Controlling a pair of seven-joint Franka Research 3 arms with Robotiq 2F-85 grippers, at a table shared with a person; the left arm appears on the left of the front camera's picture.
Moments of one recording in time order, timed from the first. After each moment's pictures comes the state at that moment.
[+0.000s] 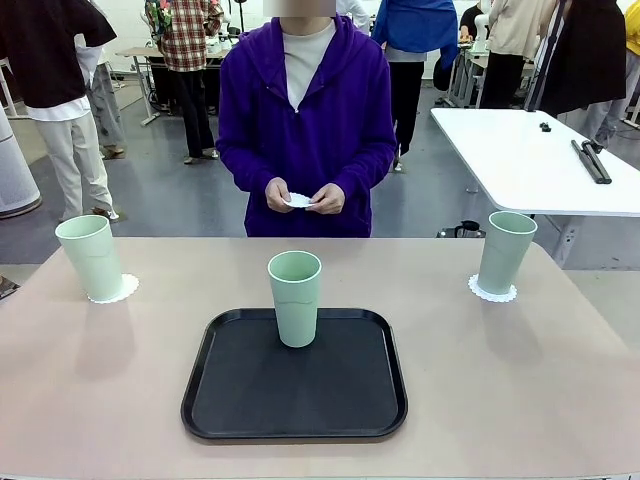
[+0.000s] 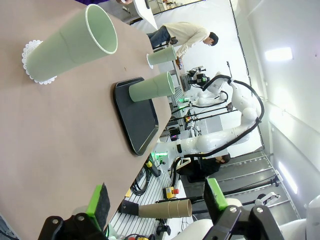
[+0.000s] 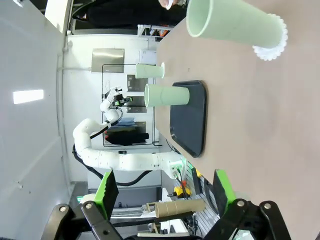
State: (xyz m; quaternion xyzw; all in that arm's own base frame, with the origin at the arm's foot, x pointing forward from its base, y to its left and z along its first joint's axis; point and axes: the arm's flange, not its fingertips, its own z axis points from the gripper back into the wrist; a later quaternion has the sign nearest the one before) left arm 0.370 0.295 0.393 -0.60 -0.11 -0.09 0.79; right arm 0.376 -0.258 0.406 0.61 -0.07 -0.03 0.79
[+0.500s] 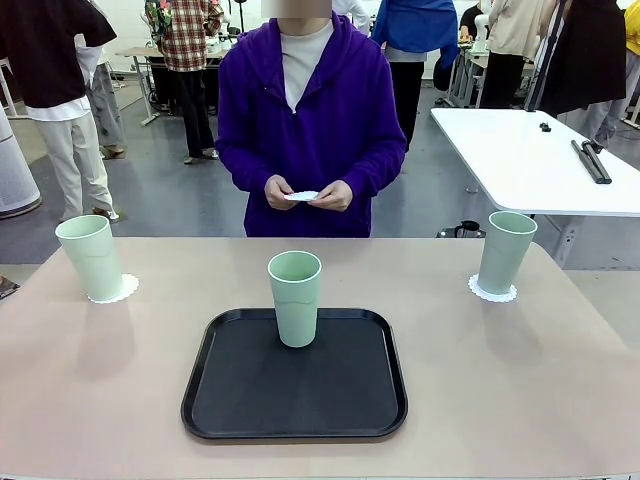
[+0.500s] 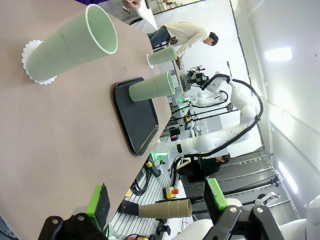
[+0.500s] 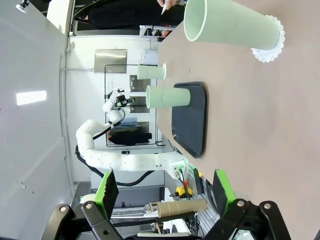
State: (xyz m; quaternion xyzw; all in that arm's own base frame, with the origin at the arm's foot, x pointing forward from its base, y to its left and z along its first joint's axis) left arm 0.370 0.295 0.393 -0.60 -0.11 -0.09 0.79; right arm 0.381 -0.262 0.406 0.61 -0.07 -0.03 0.79
